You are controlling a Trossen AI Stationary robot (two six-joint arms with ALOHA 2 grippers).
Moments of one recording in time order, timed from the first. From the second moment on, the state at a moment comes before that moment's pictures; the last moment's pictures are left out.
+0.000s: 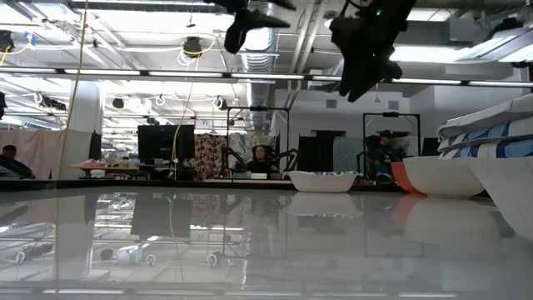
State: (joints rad) left arm 0.20 1.46 1.25 -0.01 0.07 -0.60; right arm -0.18 1.36 1.22 -0.84 0.19 0.57
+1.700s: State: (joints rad) left arm 0.51 1.46 1.25 -0.22 0.01 -0.31; right arm -0.40 1.51 0.81 -0.29 0.35 1.64
